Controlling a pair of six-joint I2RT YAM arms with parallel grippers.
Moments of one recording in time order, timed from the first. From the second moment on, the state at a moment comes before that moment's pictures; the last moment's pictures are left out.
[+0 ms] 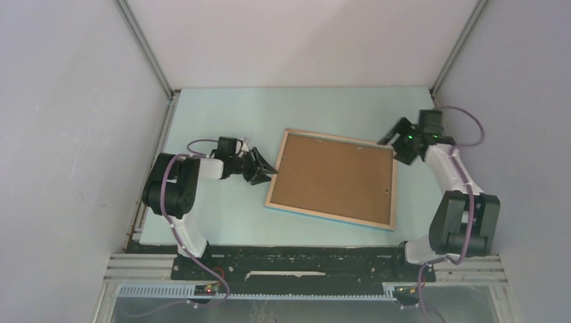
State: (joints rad) left arm -0.20 1.81 0.80 0.11 0.71 -0.83; right arm -0.04 1.48 1.10 -0.46 -0.26 0.63
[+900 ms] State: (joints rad) left arm -0.20 1.80 0.77 0.19 0.71 -0.89; right arm -0.28 1.76 0.99 -0.30 -0.43 0.55
